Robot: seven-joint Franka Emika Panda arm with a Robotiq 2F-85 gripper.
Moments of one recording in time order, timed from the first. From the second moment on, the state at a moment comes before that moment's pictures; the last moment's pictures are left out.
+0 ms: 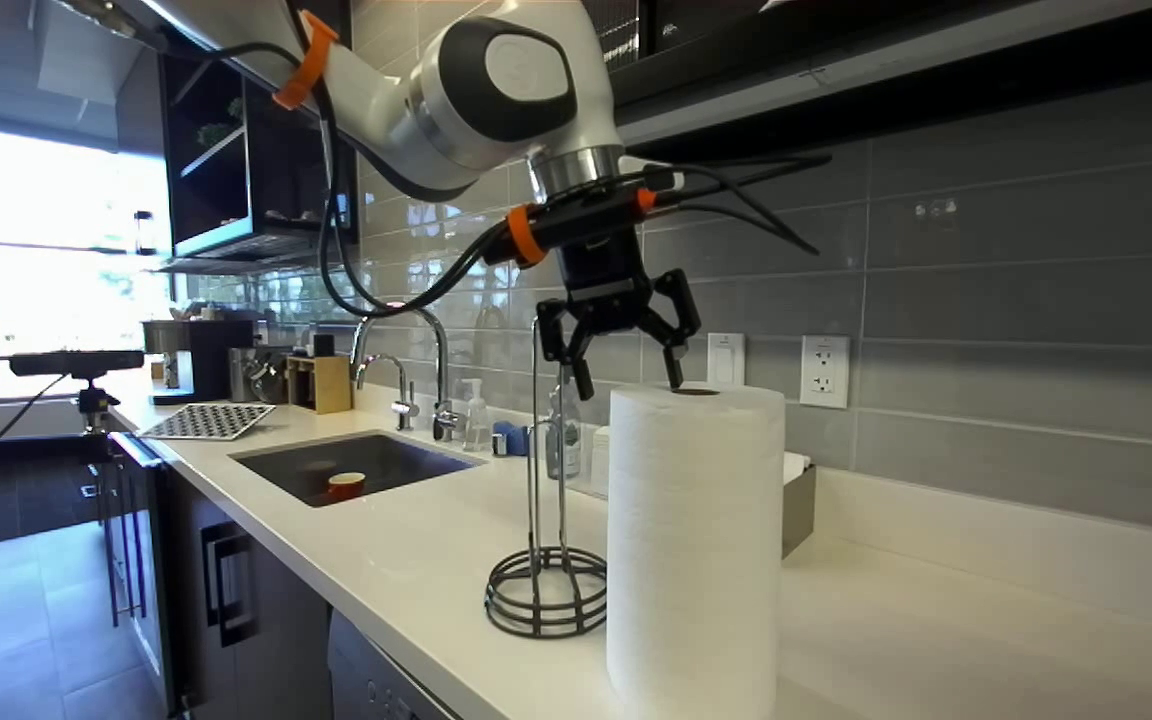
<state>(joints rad) -0.04 -0.29 -0.17 -2.20 -0.18 2.16 -0.42</state>
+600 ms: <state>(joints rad) -0.05 -0.28 -0.18 -2.20 -0.18 2.20 -0.44</state>
